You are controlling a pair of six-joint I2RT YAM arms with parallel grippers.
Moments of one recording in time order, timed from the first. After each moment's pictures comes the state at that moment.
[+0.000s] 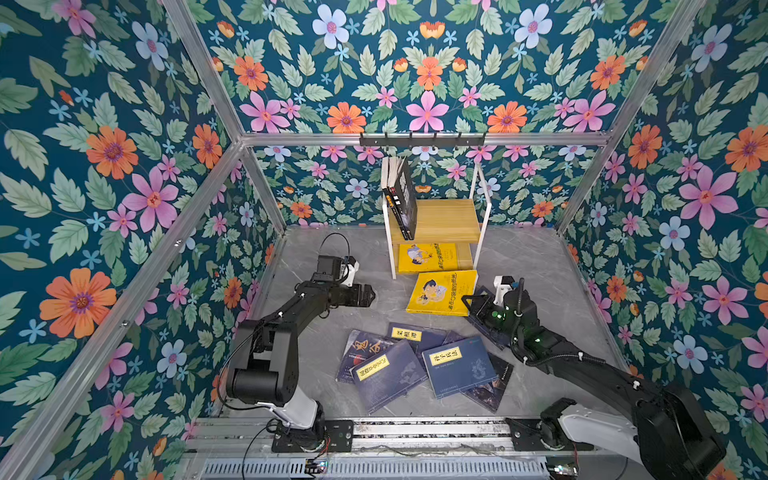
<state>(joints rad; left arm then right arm) -0.15 1.58 0.96 -0.34 0.35 -0.05 0.50 1.15 0.51 0.27 -0.15 1.11</state>
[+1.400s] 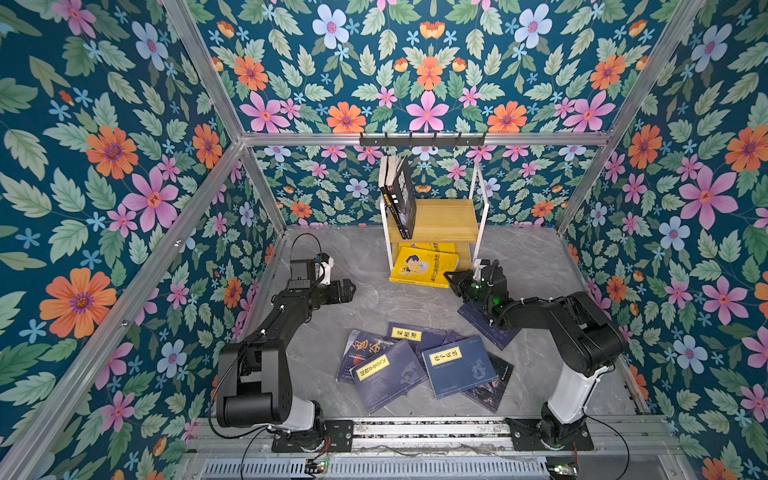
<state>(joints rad) 0.01 1.45 0.87 -0.26 0.38 -0.09 0.38 1.84 0.79 0.73 -0.30 1.33</state>
